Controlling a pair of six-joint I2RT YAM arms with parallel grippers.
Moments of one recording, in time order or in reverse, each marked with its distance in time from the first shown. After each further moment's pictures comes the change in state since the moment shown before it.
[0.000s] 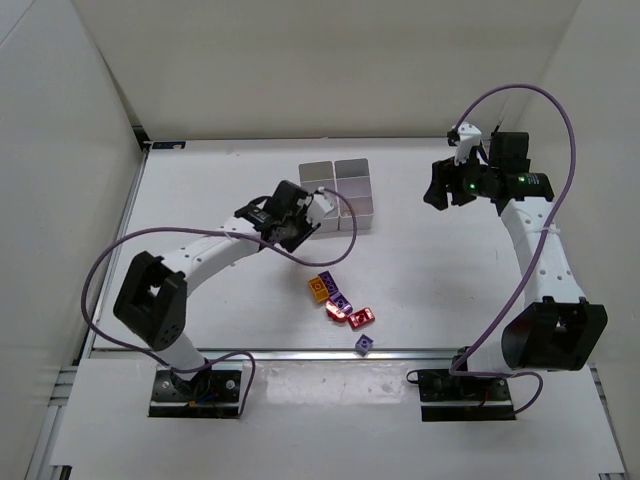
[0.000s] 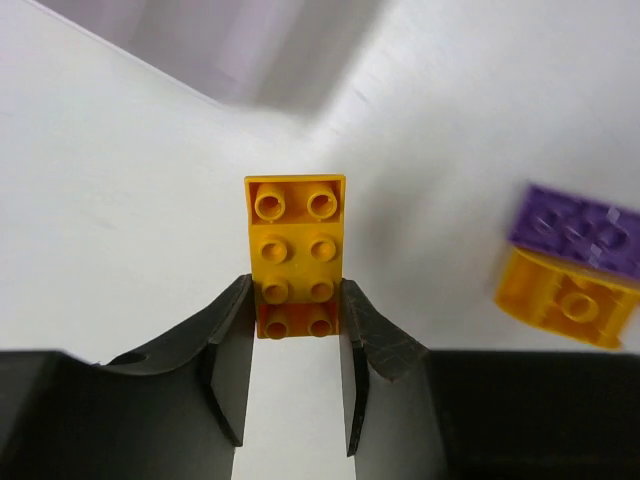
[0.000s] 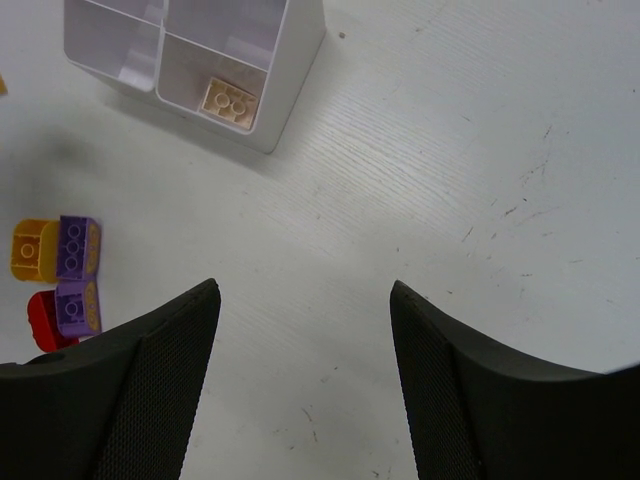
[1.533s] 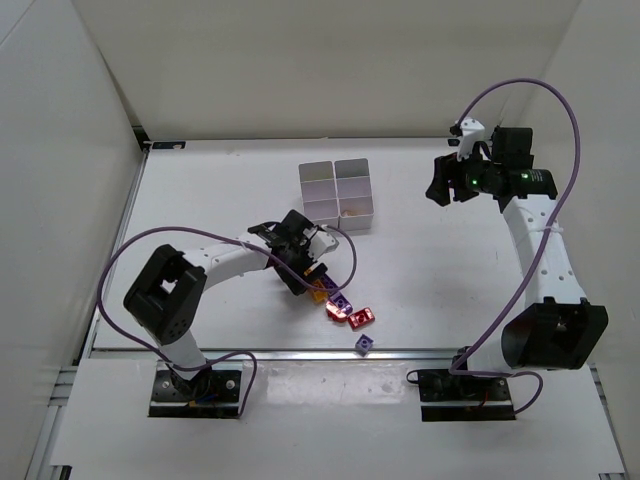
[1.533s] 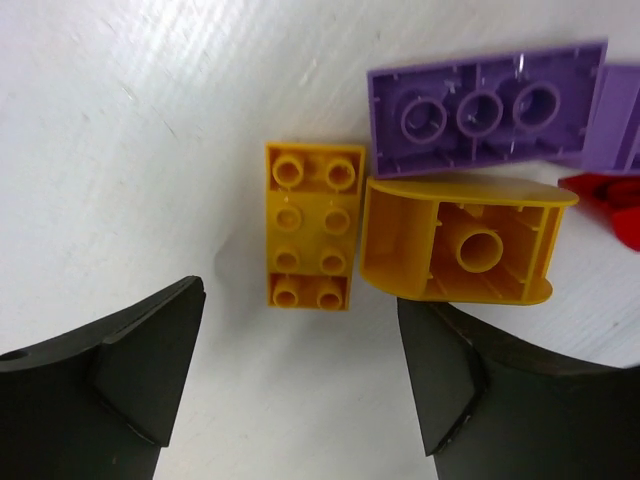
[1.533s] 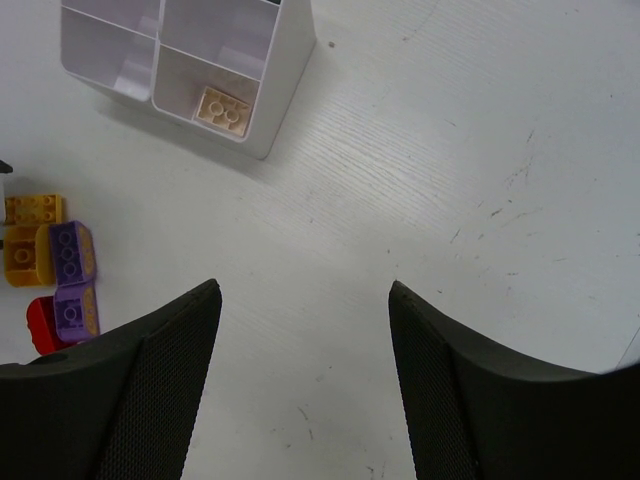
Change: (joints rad) left arm -0.050 0.050 -0.166 -0.015 0.132 -0.047; right arm 0.000 0.006 0.045 -0.019 0.012 0.003
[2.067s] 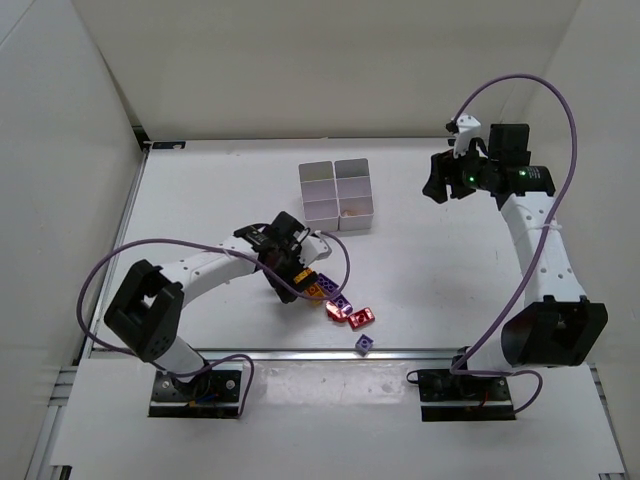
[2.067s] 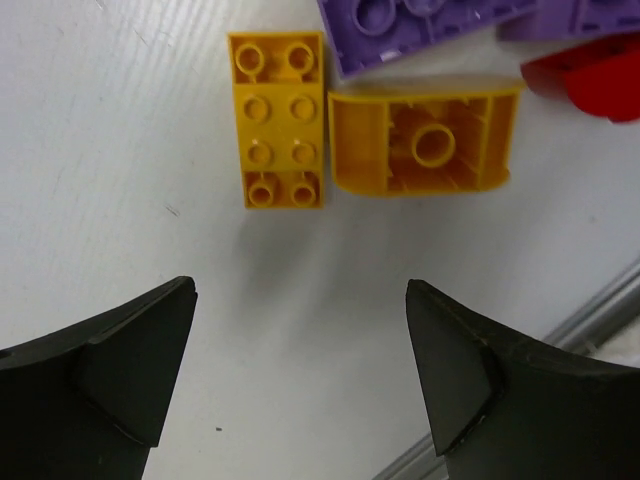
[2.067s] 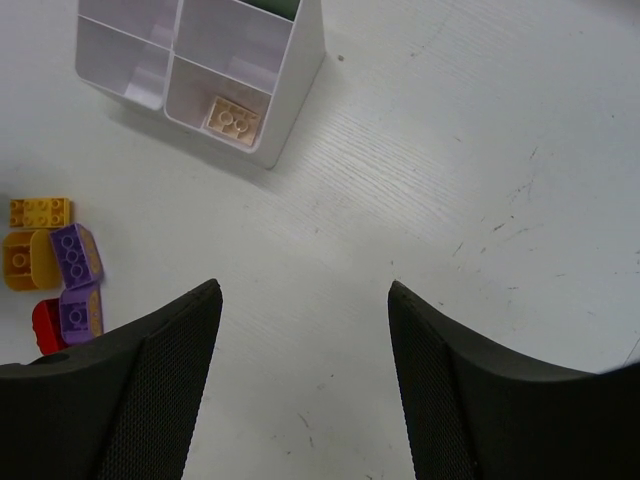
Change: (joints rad) left arm 0.008 -0.144 -0.027 -0.149 0.030 0.068; right arm 0.026 0.017 0.034 -0.003 0.002 -0.001
